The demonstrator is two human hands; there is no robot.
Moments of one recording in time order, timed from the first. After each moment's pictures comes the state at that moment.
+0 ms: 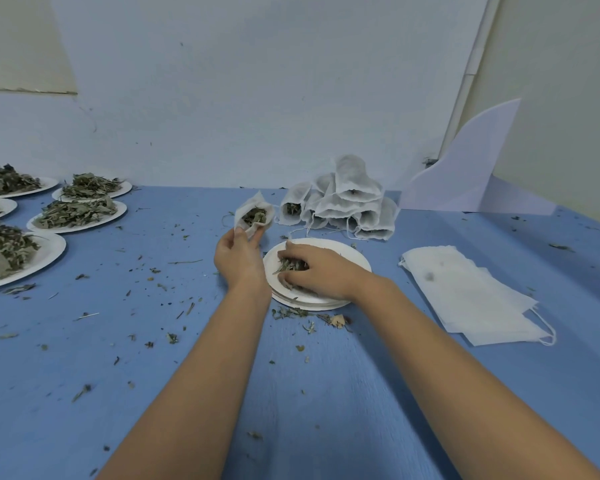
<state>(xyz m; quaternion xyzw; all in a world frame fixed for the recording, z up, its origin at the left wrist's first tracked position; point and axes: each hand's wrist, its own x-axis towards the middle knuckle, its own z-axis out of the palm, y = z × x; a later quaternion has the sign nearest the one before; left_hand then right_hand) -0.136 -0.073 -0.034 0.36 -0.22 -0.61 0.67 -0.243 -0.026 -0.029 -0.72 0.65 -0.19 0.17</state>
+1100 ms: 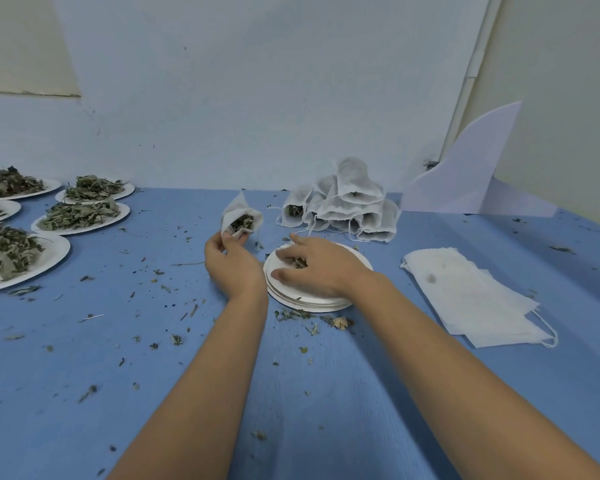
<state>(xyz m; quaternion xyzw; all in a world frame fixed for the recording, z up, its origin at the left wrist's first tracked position) -0.130 -0.074 -0.042 0.43 -0.27 -0.46 0.73 -0.242 -0.038 -0.029 -0.71 0.69 -0.13 0.08</state>
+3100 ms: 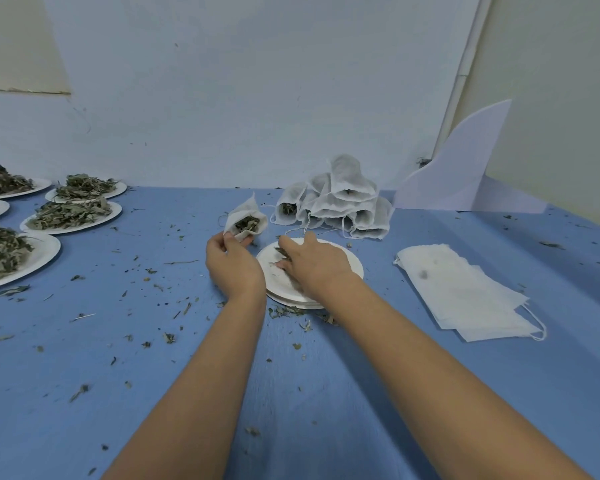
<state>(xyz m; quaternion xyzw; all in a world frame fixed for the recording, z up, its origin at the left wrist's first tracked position) -0.137 -0.078 -0.052 0.46 -0.31 -0.45 0.70 -0.221 -0.032 -0.024 -0.66 0.75 -0.01 -0.03</state>
